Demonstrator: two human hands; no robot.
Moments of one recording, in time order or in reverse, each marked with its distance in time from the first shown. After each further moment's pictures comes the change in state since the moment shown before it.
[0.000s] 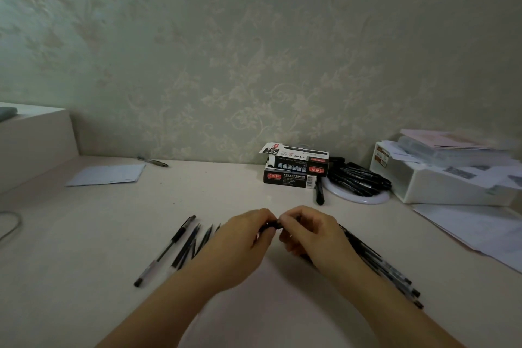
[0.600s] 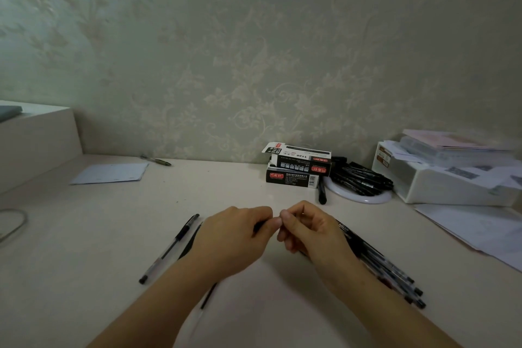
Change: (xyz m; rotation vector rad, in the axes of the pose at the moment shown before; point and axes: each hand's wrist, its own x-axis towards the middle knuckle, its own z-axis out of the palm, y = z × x) left_hand -0.001 0.005 -0.017 0.308 0.068 -0.090; right_hand -0.003 -0.002 0.009 0.144 0.004 -0.084
